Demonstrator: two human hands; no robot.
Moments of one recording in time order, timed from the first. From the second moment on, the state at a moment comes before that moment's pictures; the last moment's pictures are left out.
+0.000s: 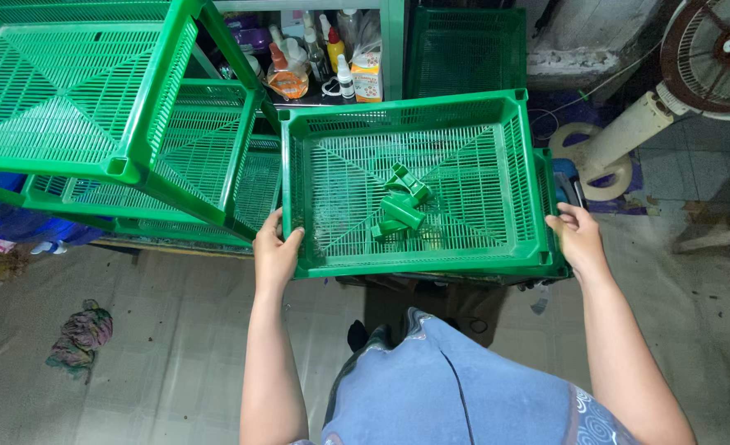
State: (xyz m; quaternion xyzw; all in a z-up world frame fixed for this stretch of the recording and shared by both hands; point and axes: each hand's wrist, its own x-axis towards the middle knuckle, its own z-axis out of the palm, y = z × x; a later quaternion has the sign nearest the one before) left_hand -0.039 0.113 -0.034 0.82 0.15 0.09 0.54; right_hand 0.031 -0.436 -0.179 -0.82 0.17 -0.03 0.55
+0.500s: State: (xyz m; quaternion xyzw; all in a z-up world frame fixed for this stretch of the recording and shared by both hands) left_hand -0.021 0.126 -0.041 0.81 0.13 0.08 0.56; right_hand 0.048 -0.453 -0.227 -0.92 0.19 0.00 0.35
